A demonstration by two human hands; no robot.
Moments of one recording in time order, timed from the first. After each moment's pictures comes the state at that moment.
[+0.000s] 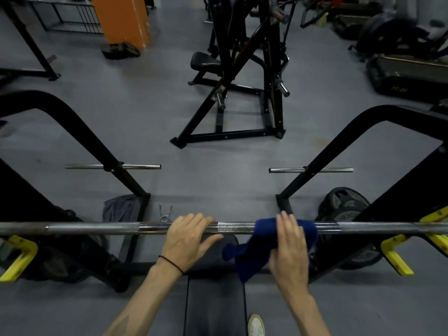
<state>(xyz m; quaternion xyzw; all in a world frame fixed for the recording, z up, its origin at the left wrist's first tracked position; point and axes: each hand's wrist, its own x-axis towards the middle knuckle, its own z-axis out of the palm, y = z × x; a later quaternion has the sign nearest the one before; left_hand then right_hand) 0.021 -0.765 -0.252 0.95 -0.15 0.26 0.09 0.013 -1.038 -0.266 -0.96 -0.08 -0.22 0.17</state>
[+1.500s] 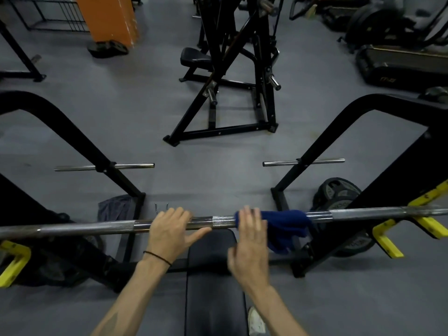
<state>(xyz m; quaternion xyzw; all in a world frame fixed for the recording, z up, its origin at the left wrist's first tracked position) 0.021 -0.741 -0.257 0.96 -0.09 0.26 0.03 -0.012 -0.956 -0.258 -0.96 -0.11 -0.16 0.18</state>
